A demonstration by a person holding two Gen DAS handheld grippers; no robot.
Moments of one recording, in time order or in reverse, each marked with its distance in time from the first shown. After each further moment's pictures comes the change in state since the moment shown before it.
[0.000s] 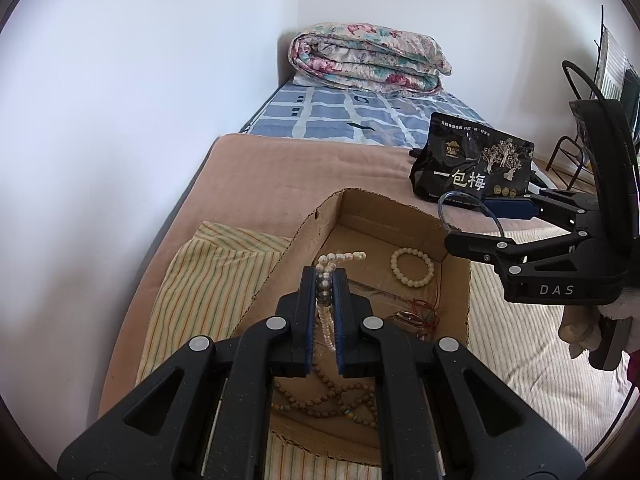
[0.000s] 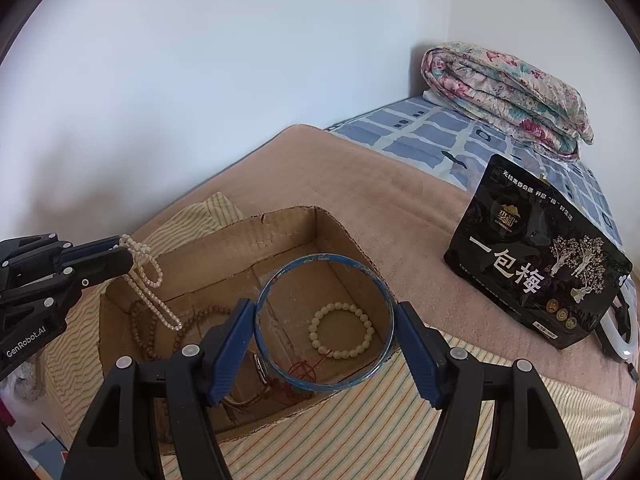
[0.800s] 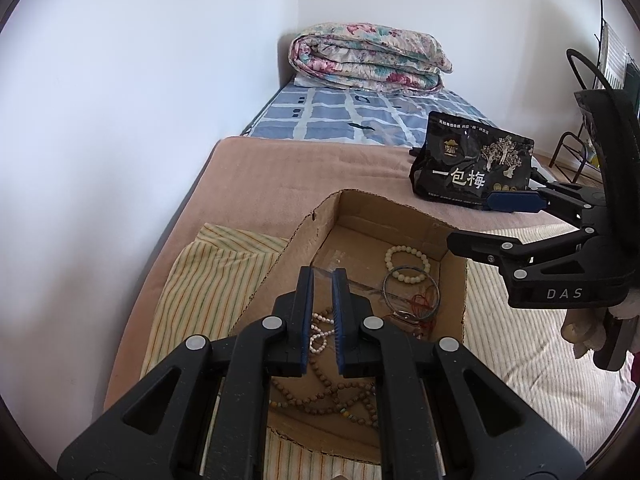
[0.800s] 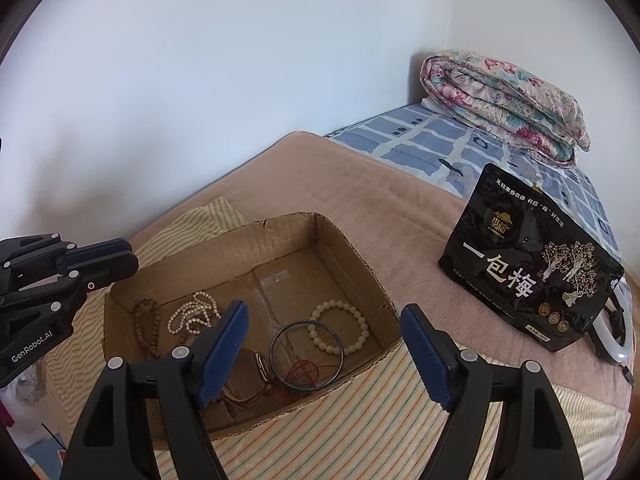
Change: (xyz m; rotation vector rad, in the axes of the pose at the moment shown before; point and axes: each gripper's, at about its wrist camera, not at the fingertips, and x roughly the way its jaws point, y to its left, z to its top) left arm -0.005 -0.005 0.000 0.012 -0.003 0.020; right arm -0.014 0.000 -0.001 -0.010 -0.025 -0.009
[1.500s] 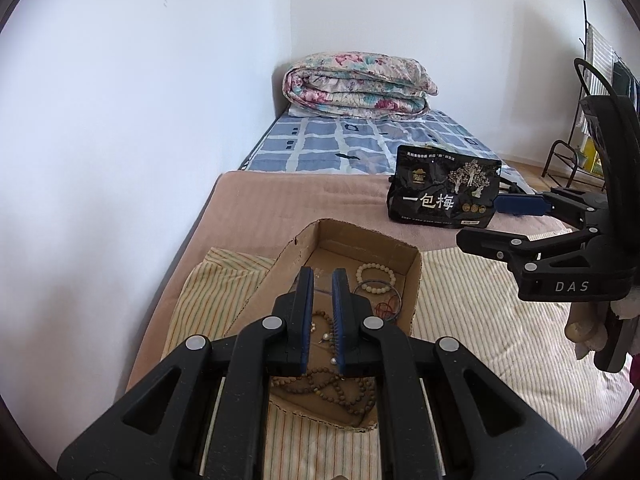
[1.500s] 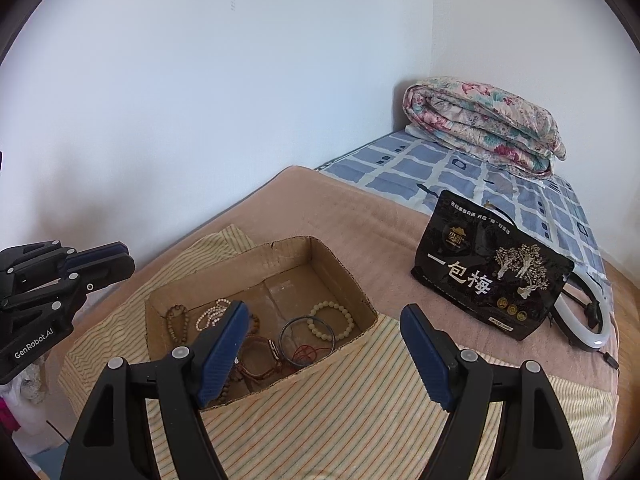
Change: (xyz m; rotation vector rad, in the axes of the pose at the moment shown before) left arm -0.080 -0.034 0.006 0.036 -0.093 0.012; right arm -0.090 -0.004 -0.013 0.034 -0.100 -0.018
